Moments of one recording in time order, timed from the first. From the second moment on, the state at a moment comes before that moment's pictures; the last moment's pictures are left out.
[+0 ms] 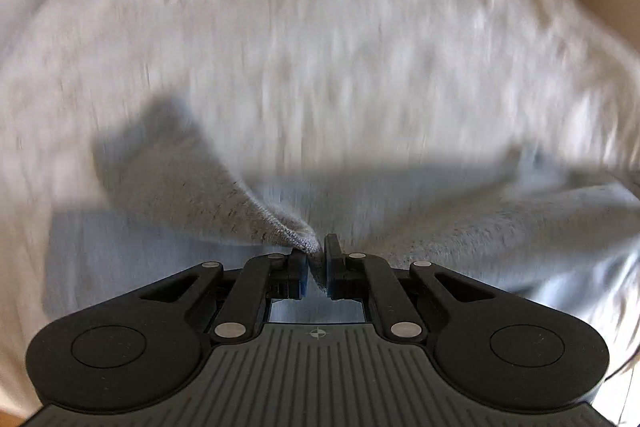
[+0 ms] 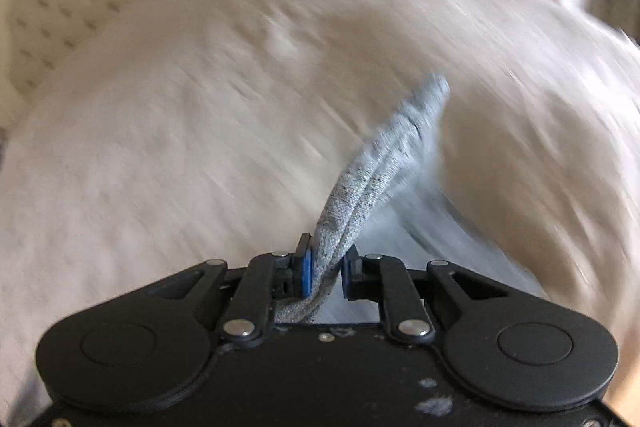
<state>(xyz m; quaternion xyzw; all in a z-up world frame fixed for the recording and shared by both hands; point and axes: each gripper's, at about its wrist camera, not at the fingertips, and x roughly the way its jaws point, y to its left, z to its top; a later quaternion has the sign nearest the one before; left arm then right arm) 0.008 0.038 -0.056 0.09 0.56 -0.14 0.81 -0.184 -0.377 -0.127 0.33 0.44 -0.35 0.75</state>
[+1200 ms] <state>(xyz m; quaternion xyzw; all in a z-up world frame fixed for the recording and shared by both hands) -0.033 0.100 -0.087 0.01 0.57 -0.07 0.82 -0.201 -0.305 -0.107 0.20 0.42 -0.19 0.87</state>
